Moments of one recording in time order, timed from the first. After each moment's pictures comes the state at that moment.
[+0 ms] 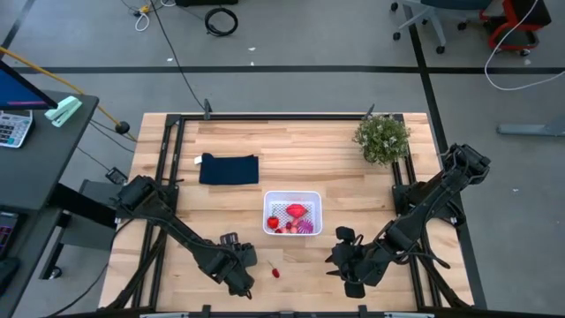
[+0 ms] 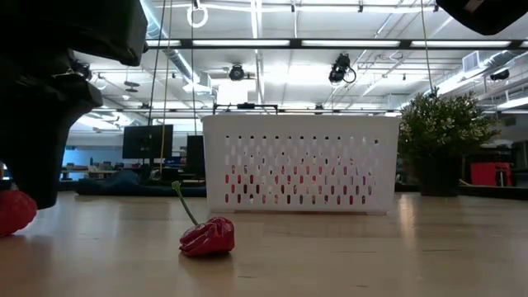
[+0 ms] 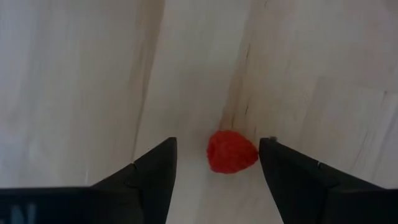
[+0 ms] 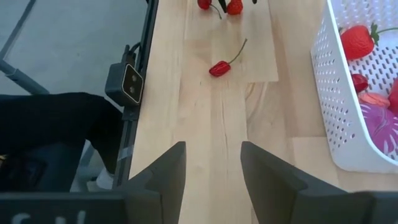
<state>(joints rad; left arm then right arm) -0.69 1.93 1.27 -0.73 -0.22 -0.91 0.76 1.53 1.04 -0.34 0.35 0.68</state>
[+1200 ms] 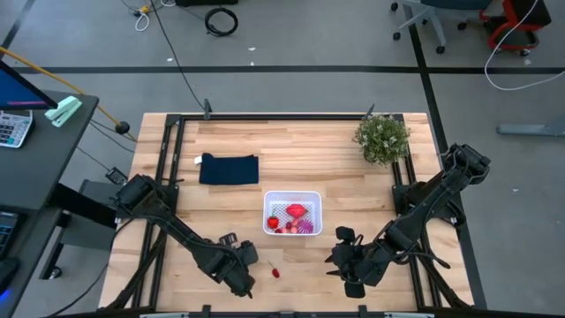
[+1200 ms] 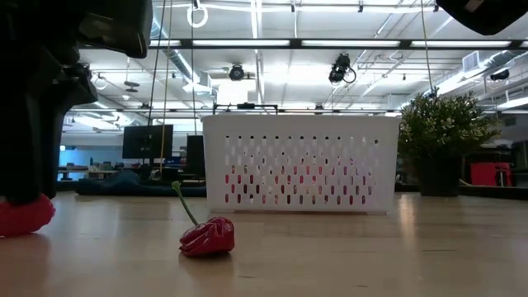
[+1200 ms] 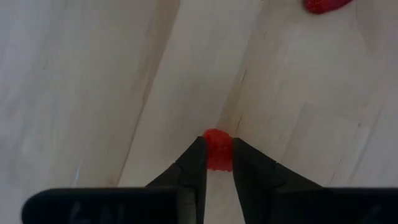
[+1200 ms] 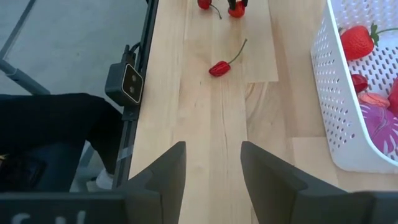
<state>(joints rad) -0.70 1.93 1.27 -0.71 -0.24 -1.03 0.76 1.53 1.04 -0.34 0.35 0.68</state>
